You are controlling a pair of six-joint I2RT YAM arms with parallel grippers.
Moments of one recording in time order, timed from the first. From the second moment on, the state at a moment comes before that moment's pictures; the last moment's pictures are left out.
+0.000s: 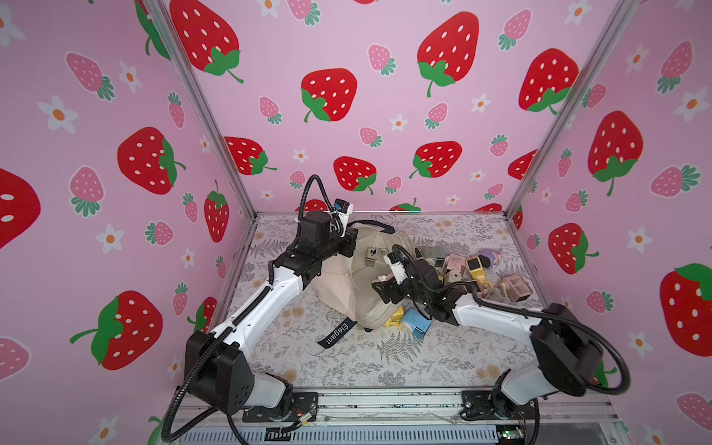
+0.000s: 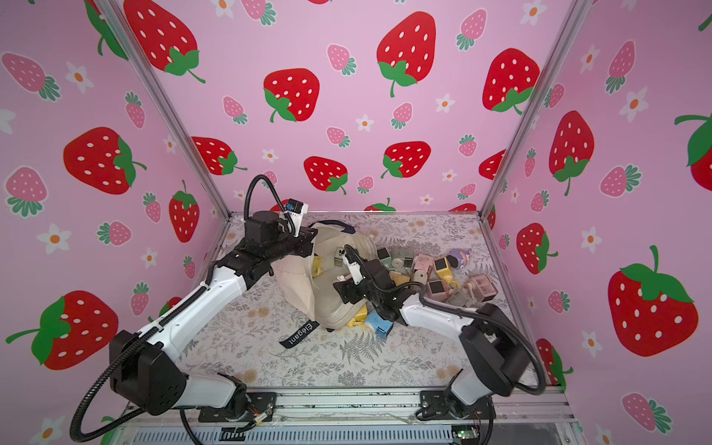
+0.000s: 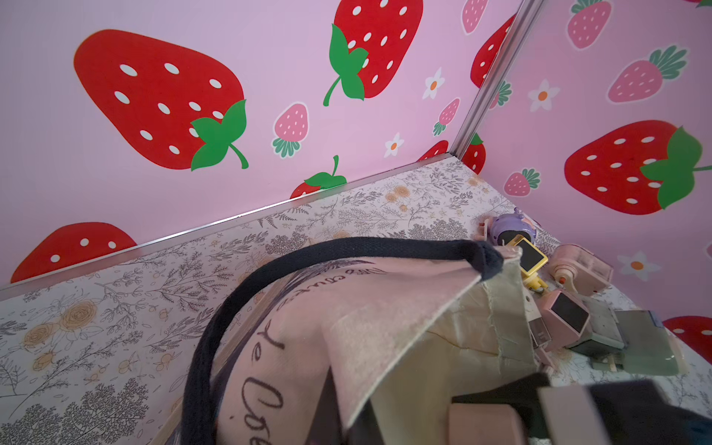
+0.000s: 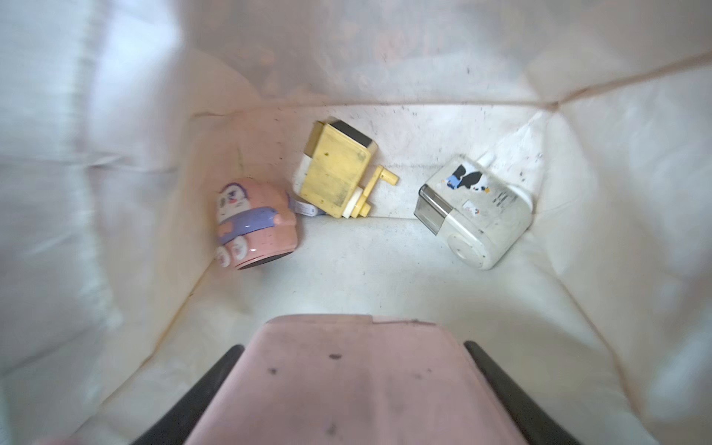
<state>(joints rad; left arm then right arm) -0.39 1.41 1.23 -0.21 0.20 -0.04 0.88 1.45 0.82 0.17 -0.05 0.13</state>
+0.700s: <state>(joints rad) -0.39 1.41 1.23 -0.21 0.19 -0.03 0.78 0.95 0.40 -0.18 0.44 0.29</state>
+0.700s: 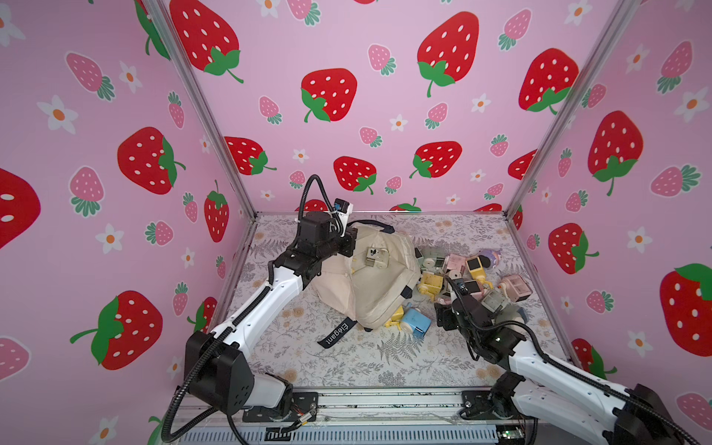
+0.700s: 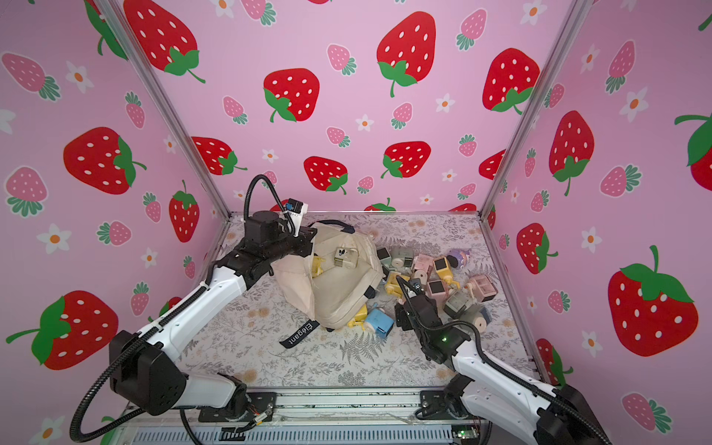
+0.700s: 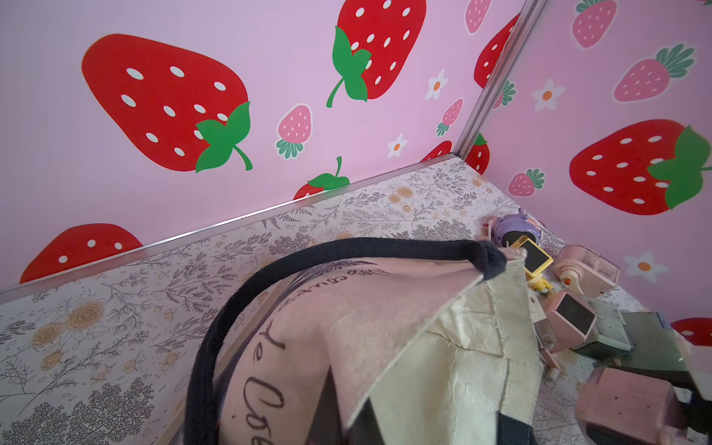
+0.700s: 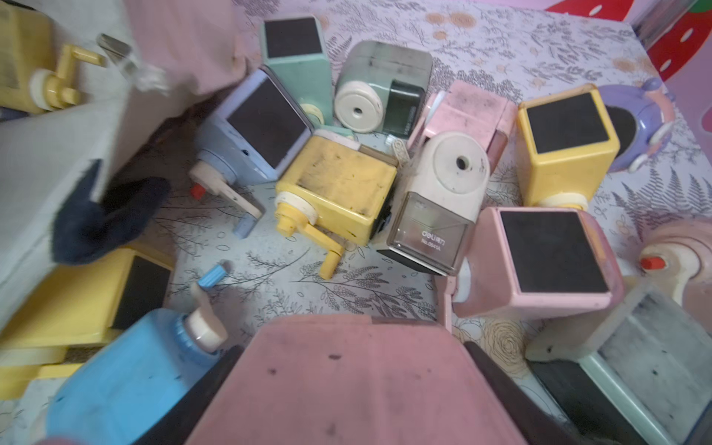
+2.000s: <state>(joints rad) -0.39 1.41 1.23 -0.21 0.19 -0.03 1.02 1.69 1.10 -0.04 0.25 0.19</state>
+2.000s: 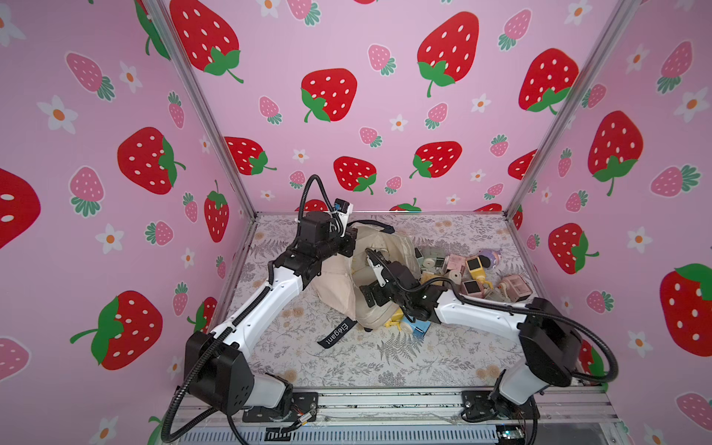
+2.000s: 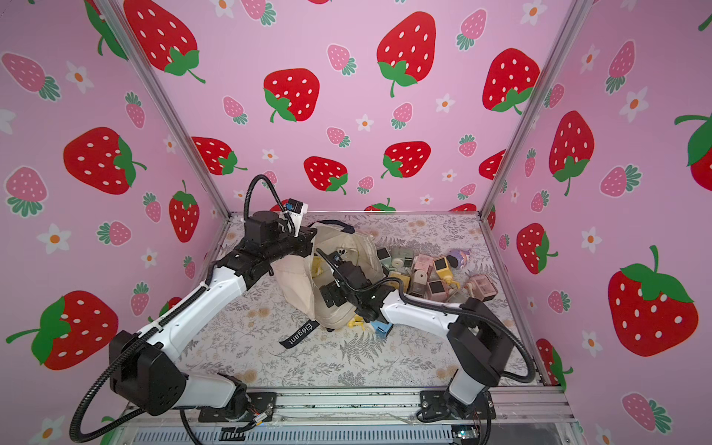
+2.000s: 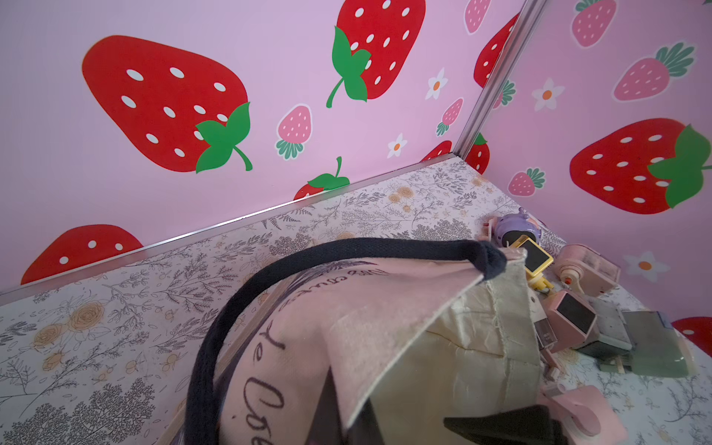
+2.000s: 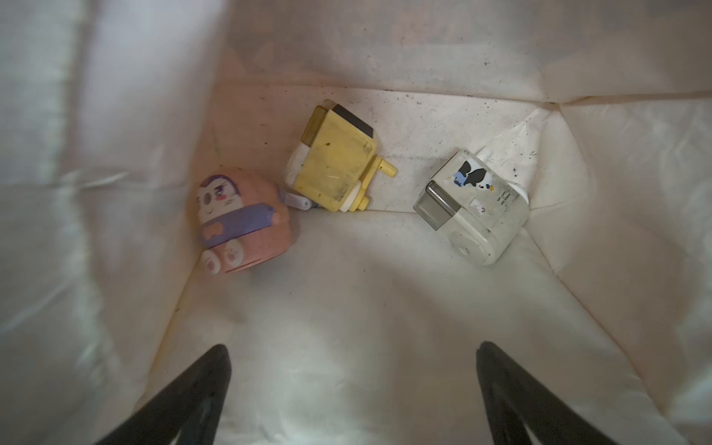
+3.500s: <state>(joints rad) -0.39 1.41 1.23 -0.20 0.19 -0.03 0.88 2.15 1.49 -0.11 0.26 0.24</state>
